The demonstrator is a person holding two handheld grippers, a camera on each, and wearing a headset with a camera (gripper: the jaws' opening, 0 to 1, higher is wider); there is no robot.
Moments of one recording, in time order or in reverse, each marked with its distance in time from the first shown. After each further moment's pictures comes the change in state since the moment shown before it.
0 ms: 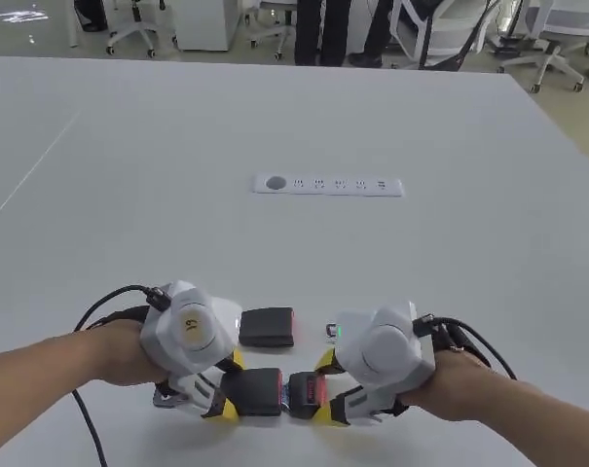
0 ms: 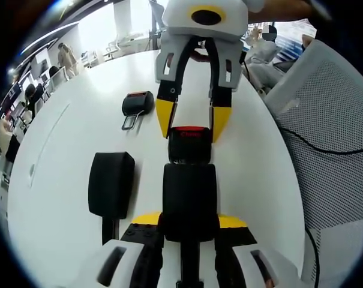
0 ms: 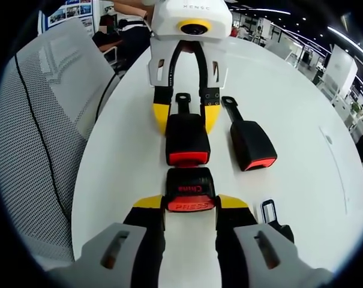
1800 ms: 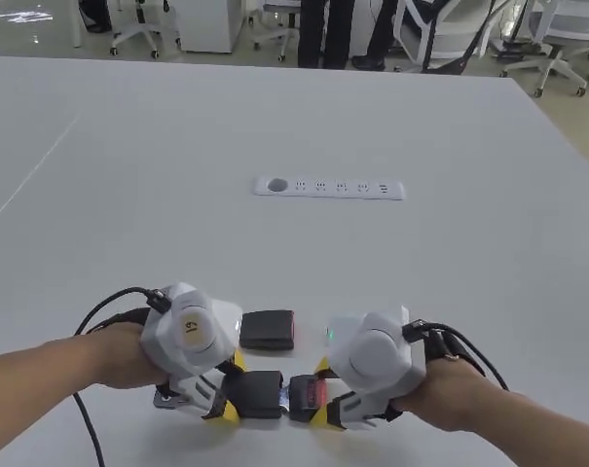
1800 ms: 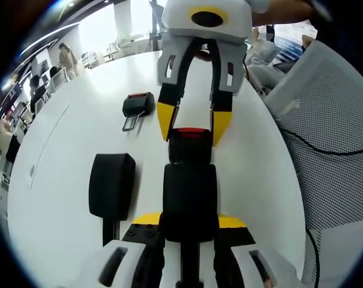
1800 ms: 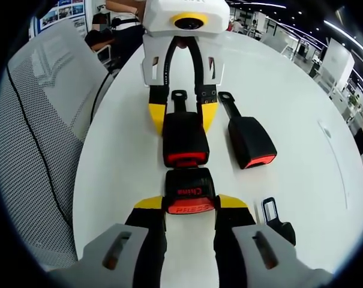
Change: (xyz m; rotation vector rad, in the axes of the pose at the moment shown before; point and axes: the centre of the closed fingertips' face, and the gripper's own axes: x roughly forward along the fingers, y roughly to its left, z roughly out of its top) left arm 0.001 0.003 0.002 0.000 -0.010 0.001; right arm 0.003 -0.003 0.001 0.039 0.043 -0.016
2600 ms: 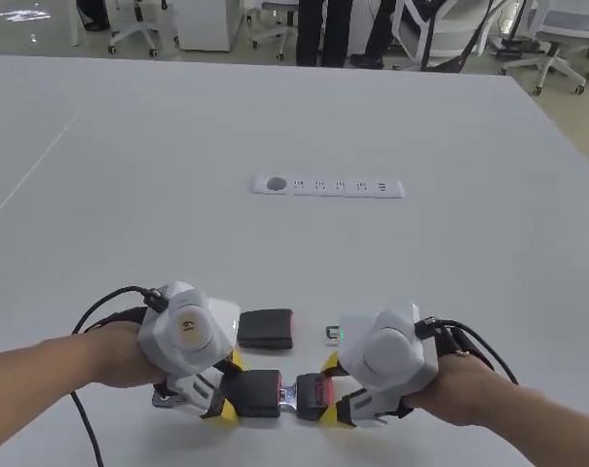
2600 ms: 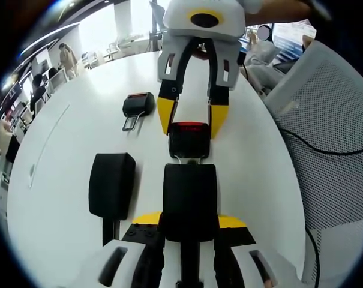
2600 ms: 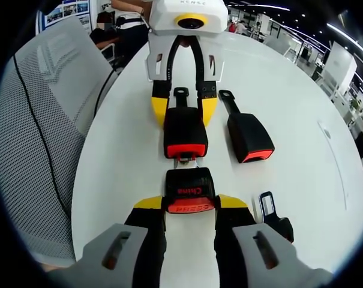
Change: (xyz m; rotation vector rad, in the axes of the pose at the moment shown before) left arm -0.001 -0.001 -0.002 -0.001 -0.003 -0.001; right arm -0.008 -0.001 -0.010 -0.029 -0.009 0.010
